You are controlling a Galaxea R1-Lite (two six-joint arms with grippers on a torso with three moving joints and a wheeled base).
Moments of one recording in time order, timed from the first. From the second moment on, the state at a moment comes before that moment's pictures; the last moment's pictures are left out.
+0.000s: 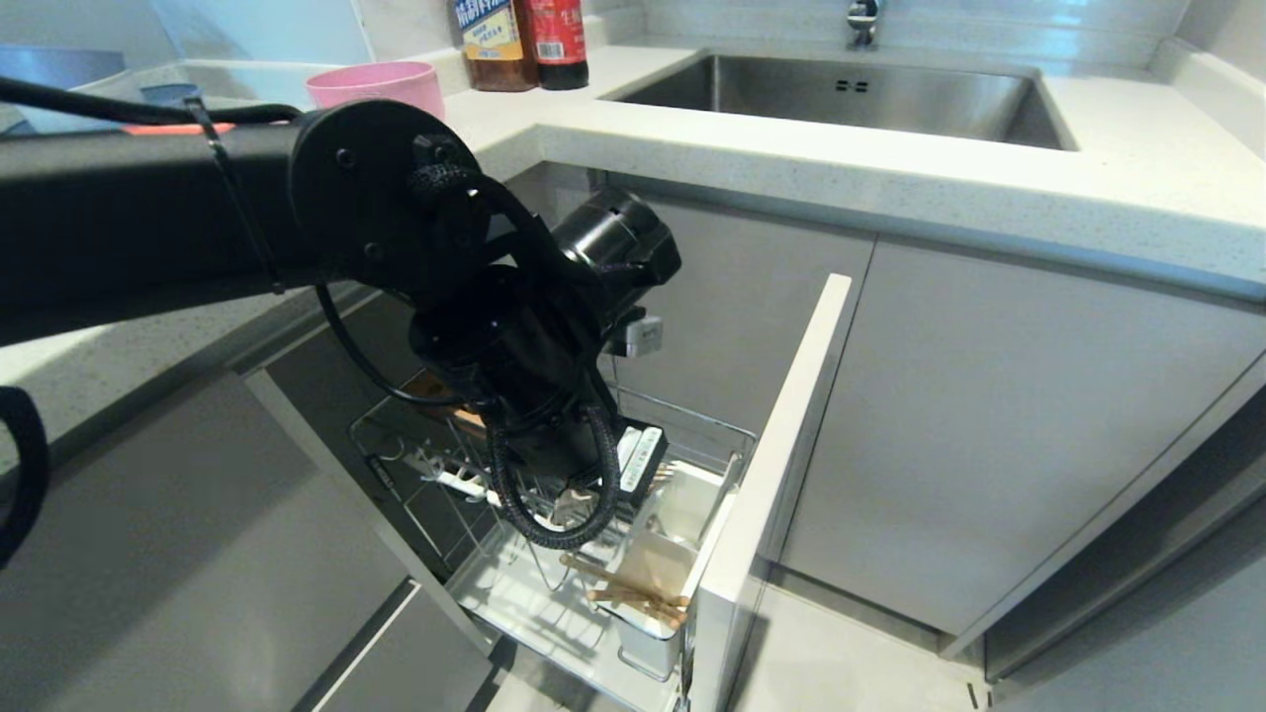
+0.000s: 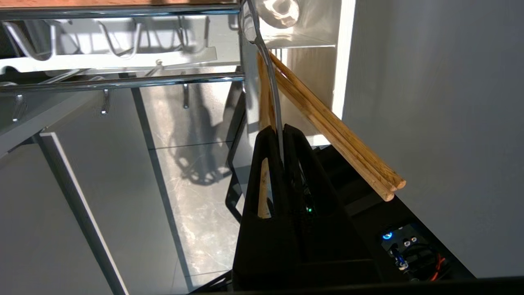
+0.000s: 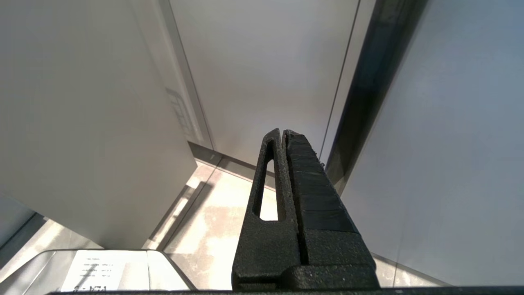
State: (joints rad) left arm -0.81 1.96 -1.92 1.09 0.16 -0.24; right arm 0.01 0.00 0.00 0.00 0.00 0.02
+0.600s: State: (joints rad) left arm -0.85 1.98 -1.92 1.13 0.16 -0.25; right arm 0.01 0.00 0.00 0.00 0.00 0.02
